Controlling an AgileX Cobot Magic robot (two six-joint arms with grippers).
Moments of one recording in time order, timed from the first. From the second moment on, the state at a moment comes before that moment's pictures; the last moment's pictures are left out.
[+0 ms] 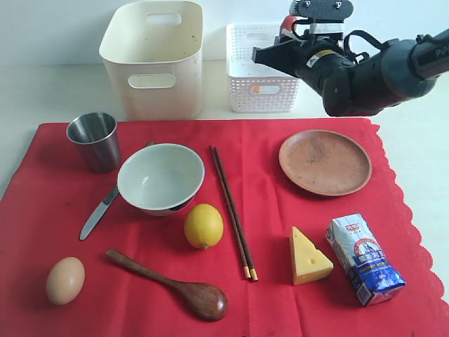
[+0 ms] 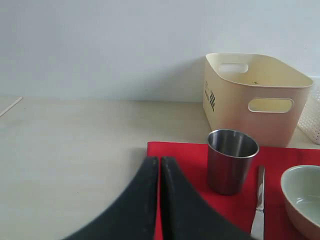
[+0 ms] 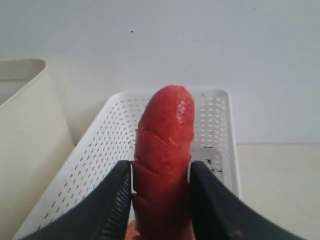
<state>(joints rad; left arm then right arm) -0.03 0.01 0.00 0.02 0.19 -0.04 0.49 2.16 -1.21 0.24 -0.62 0.01</state>
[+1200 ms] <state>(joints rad) -0.03 0.01 0.00 0.02 0.19 -0.04 0.49 1.92 -1.35 0.21 0.04 -0.04</state>
